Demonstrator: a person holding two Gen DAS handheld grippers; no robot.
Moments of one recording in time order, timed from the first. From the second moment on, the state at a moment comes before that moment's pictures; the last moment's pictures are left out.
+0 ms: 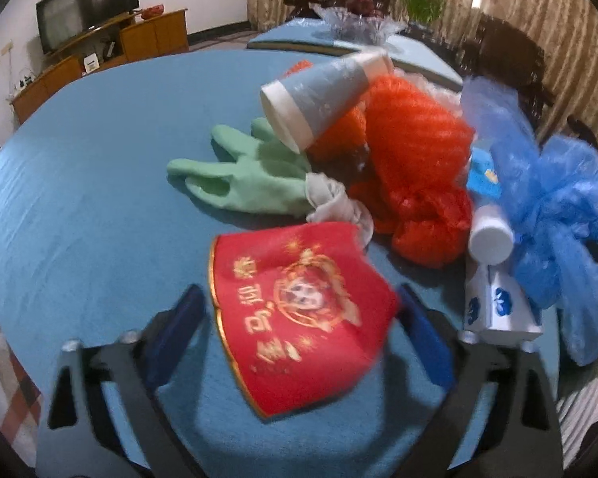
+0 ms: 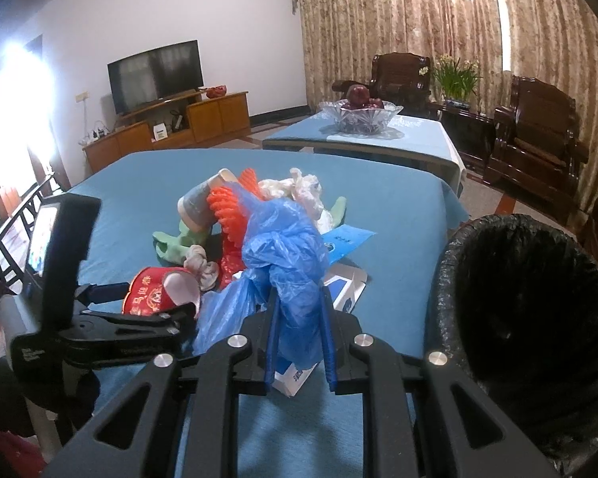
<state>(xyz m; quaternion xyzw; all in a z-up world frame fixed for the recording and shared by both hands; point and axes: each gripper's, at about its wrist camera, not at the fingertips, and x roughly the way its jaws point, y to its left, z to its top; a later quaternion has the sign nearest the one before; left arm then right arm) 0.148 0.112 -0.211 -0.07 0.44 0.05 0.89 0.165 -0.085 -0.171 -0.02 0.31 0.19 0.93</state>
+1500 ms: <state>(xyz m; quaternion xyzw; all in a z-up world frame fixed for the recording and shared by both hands) 0.196 -0.134 -0.101 0.01 0.30 -0.20 0.93 0.150 -0.306 -0.139 0.06 0.27 -0.04 0.96</state>
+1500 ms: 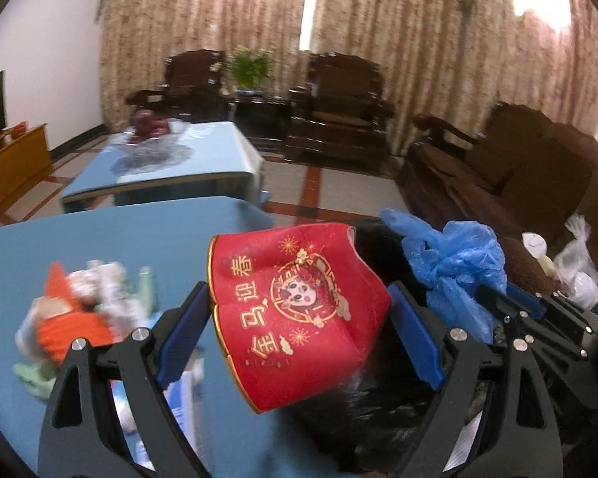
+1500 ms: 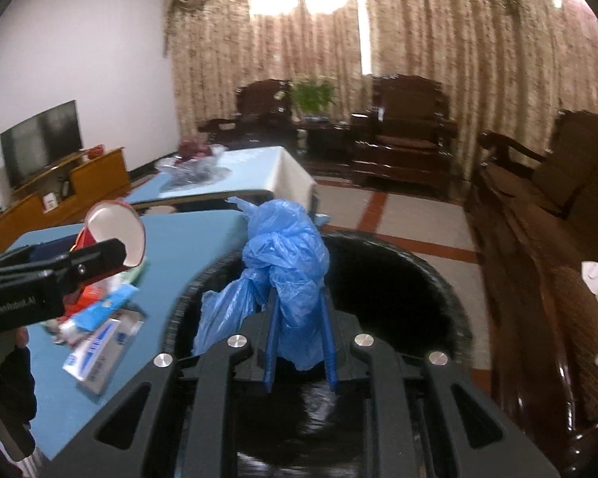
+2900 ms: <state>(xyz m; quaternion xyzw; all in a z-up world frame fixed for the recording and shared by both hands) 0.146 0.083 -0.125 0.00 0.32 0.01 0.95 0.164 -0.134 -0.141 0.05 0.25 0.09 0.96</state>
